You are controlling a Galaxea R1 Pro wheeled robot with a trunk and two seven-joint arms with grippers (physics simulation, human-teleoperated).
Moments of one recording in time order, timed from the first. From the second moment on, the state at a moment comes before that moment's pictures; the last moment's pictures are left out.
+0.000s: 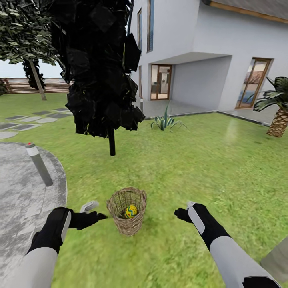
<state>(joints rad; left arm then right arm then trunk) -0.64 0.03 0.40 -0.85 -0.19 0.98 -0.56 -0.73 0.02 0.04 -0.62 -0.42 0.64 -0.28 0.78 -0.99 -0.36</state>
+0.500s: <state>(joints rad) -0.64 0.03 0.40 -0.85 -0.19 0.98 -0.56 -0.73 0.02 0.04 -0.62 -0.42 0.64 -0.28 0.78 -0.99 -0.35</state>
